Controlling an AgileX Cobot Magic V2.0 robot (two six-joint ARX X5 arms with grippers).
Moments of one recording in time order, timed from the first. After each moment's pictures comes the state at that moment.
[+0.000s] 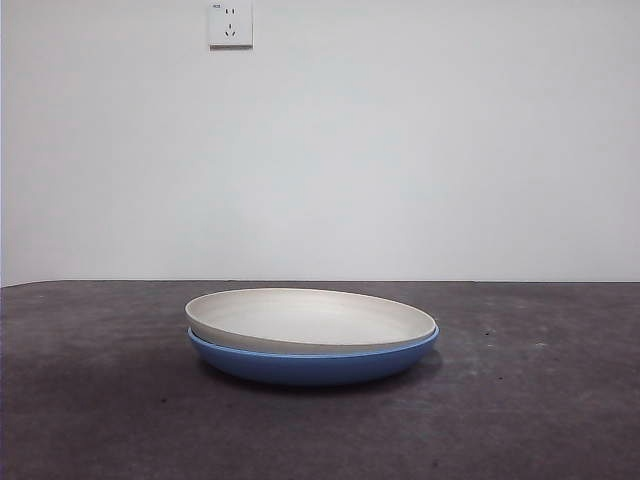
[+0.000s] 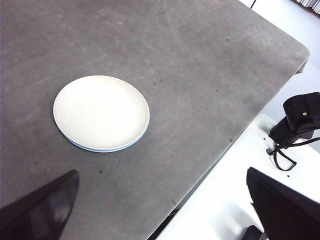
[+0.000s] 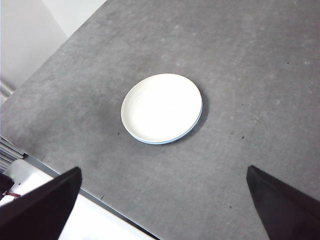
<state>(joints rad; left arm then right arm) -0.62 0.76 1.44 -1.28 0.29 -0.03 0.66 0.59 1.40 -1.34 -0.02 0.35</state>
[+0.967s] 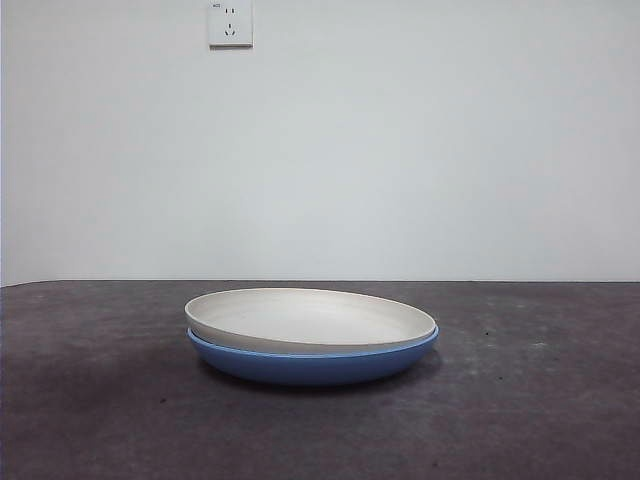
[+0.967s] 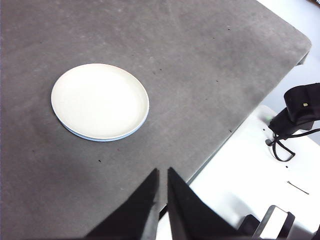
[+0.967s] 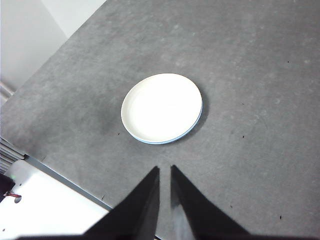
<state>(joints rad) -0.62 0.76 1.44 -1.31 0.29 -0.03 0.66 0.59 1.40 -1.33 -0.02 0.35</state>
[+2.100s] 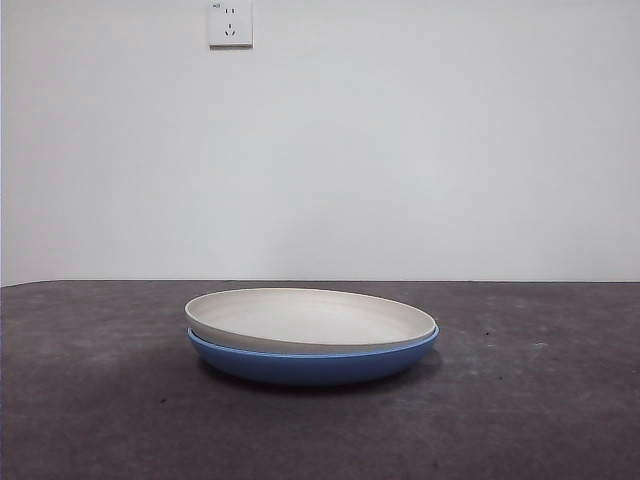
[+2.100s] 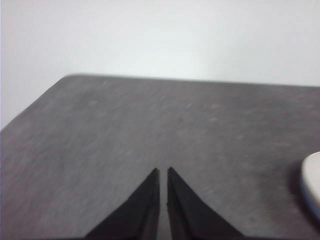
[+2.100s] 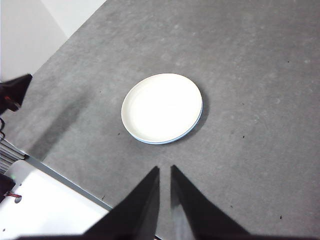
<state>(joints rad) -0.02 0.05 0.12 -0.16 0.00 -0.06 0.66 0.59 1.40 -1.33 -0.02 0.35</state>
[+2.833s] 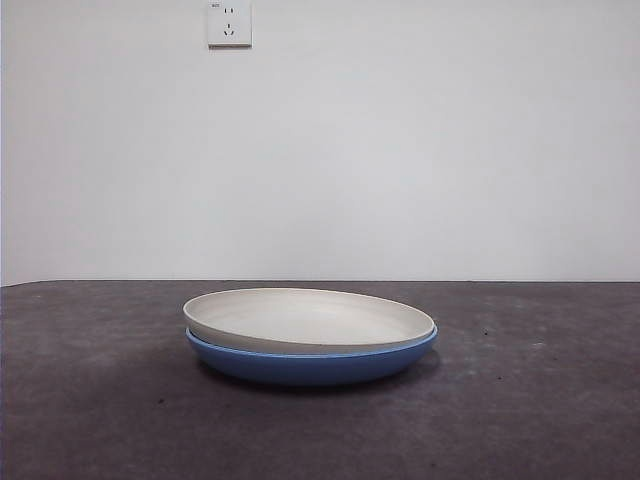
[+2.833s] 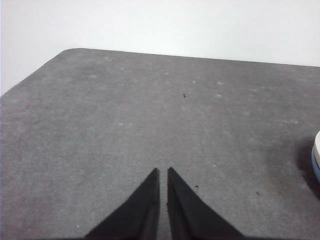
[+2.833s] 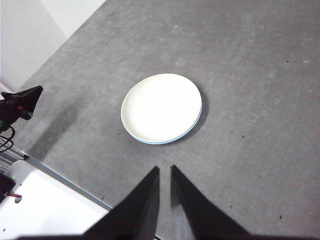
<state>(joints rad) -0.02 0.00 0.03 -0.17 0.00 -0.07 0.66 0.59 1.40 -1.33 -0.02 0.35</state>
